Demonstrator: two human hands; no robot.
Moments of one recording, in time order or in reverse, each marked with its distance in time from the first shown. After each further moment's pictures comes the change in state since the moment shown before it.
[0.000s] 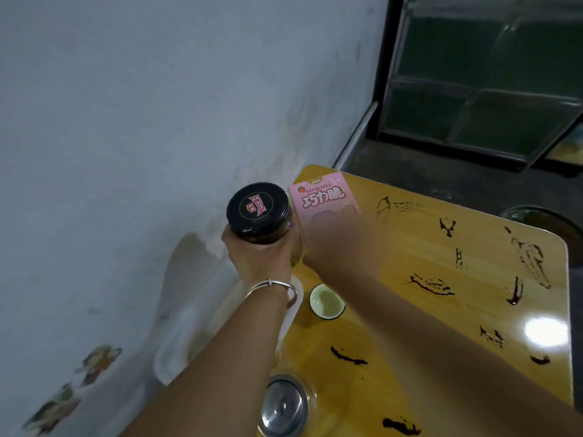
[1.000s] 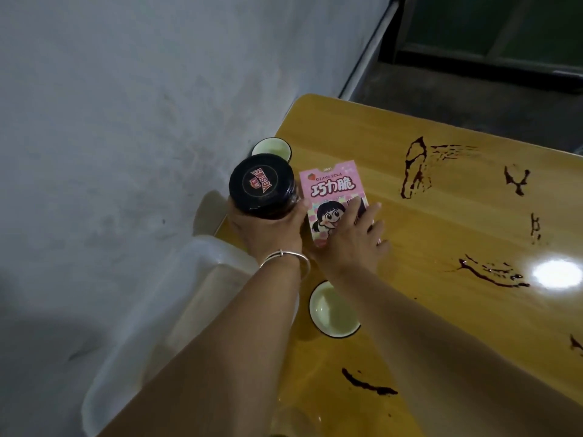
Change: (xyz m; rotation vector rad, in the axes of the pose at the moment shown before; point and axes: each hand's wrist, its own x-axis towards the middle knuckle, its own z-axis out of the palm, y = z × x) left_hand 0.077 -0.126 0.108 0.118 -0.008 -0.088; right_hand 0.092 0.042 0.158 -0.026 -0.188 0.174
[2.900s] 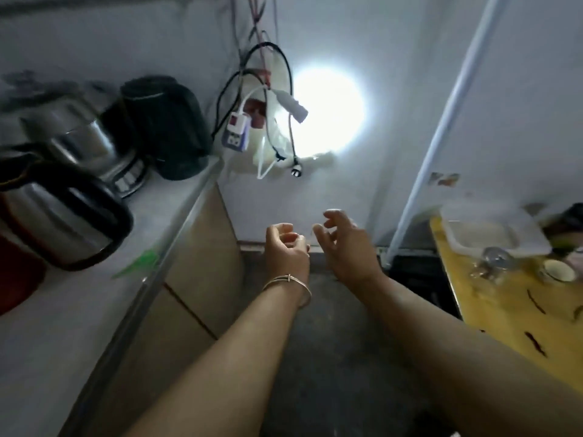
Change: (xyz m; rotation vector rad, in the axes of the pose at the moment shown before) left_hand -0.653 -0.026 -0.644 -0.371 0.860 -0.180; right_hand -0.816 0.144 -0.113 0.221 -0.494 -1.531
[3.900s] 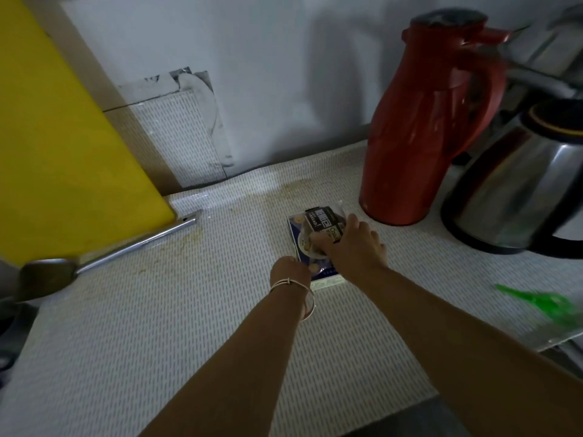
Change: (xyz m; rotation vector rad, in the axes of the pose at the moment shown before) left_hand 0.044 -0.107 -0.497 0.103 0.829 -0.714; right_hand -0.097 -0.339 0.416 -0.231 -0.871 -0.578
